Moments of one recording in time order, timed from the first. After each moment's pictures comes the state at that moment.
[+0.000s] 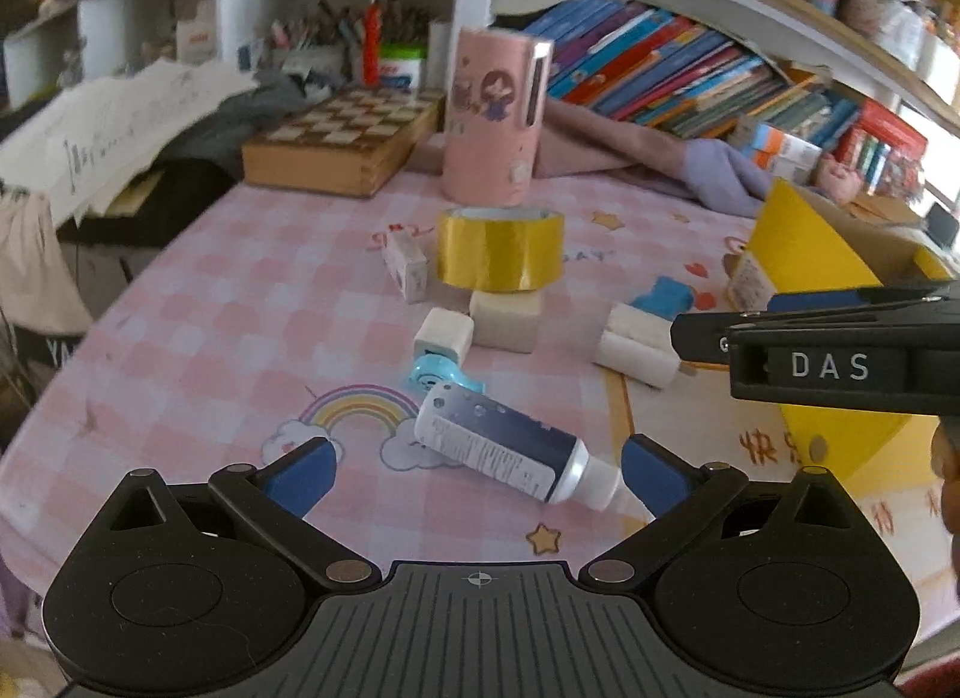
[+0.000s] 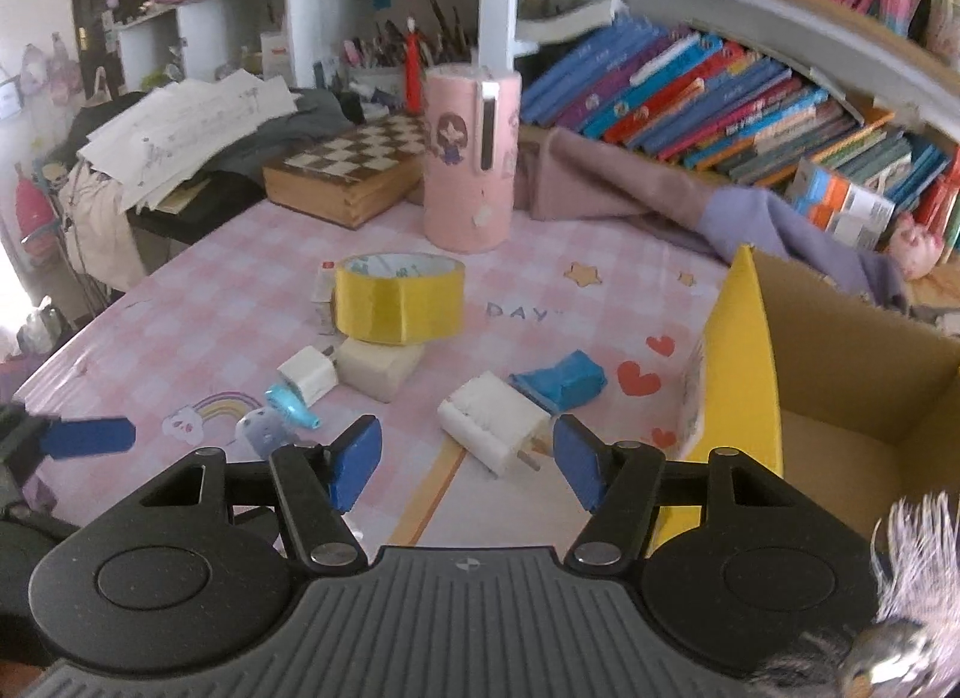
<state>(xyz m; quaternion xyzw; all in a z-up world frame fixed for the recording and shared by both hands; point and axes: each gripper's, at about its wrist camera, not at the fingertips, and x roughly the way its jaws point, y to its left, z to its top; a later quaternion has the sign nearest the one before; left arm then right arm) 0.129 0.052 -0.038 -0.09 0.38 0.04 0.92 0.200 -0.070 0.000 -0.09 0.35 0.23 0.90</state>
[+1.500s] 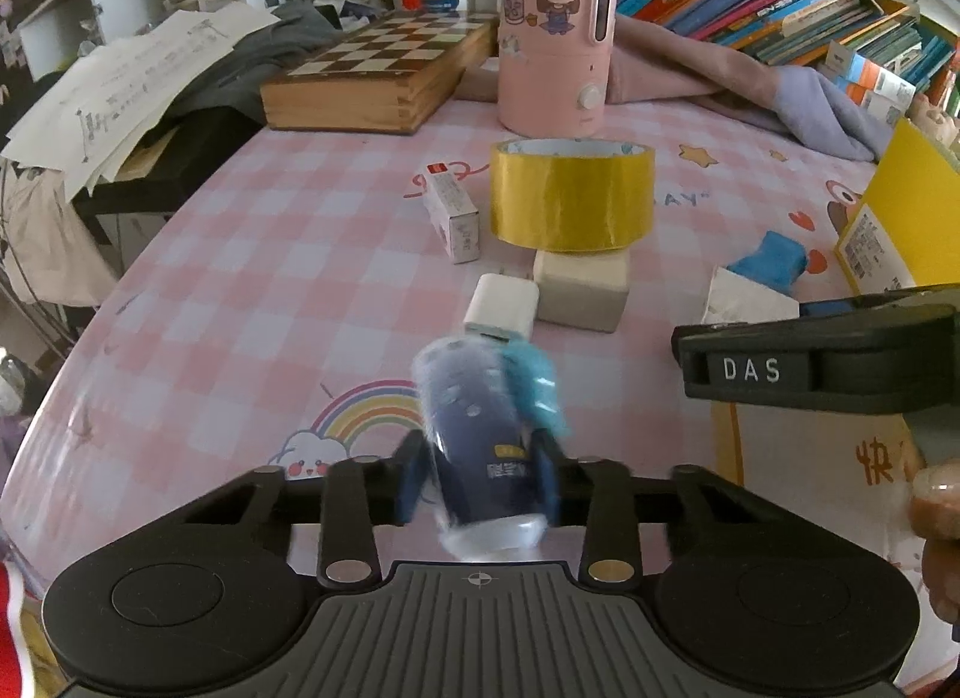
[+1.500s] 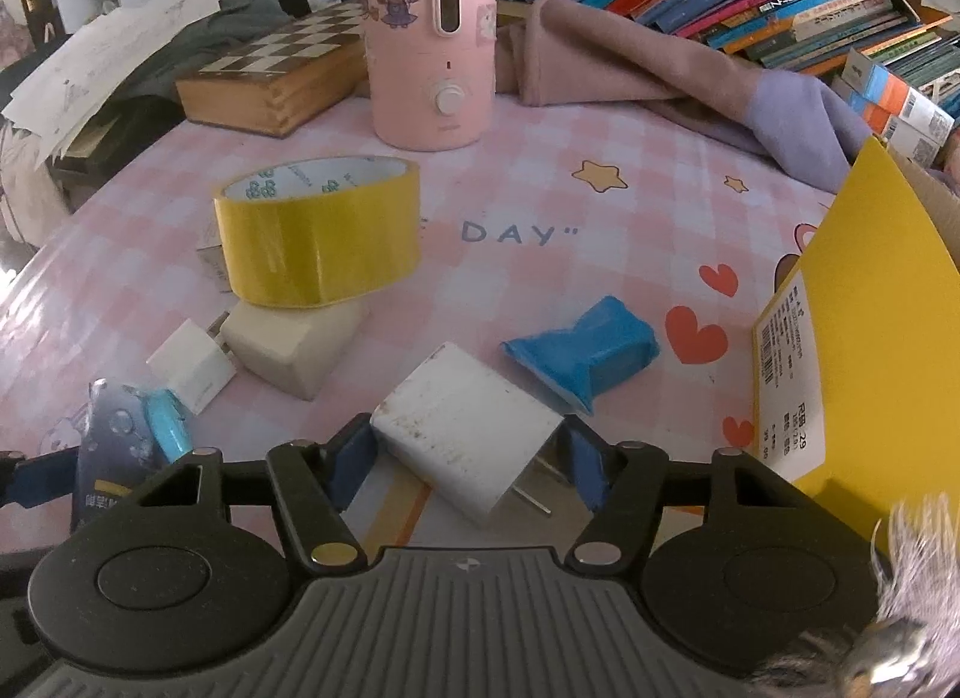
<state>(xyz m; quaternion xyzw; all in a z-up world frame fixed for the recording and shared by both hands) 0.181 0.056 -0.064 -0.05 0.45 0.10 0.89 0.284 -0.040 -0.070 -0.10 0.44 0.21 0.87</state>
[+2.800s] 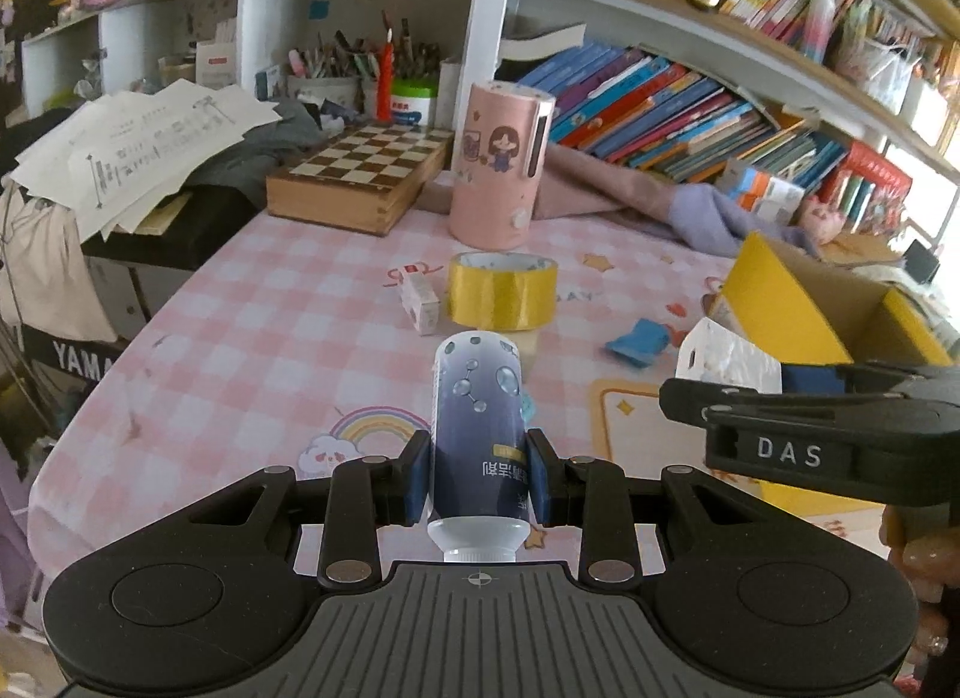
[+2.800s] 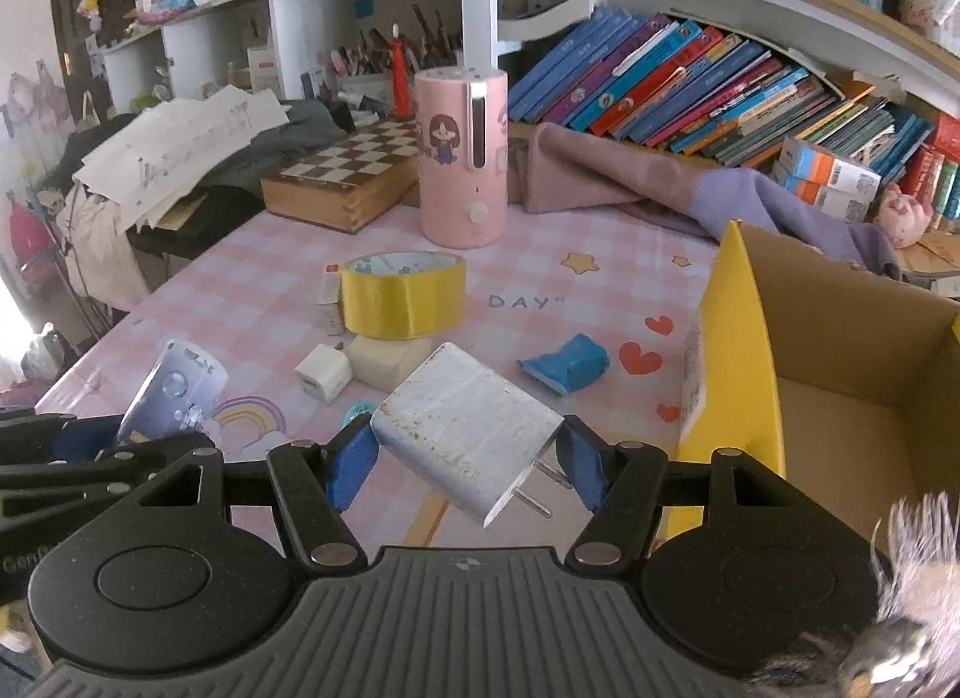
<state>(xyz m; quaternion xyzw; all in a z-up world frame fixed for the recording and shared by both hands) 0.087 0.063 0.003 -0.10 0.35 0.03 0.93 0.174 -0.078 0.008 -0.07 0.34 0.22 0.91</state>
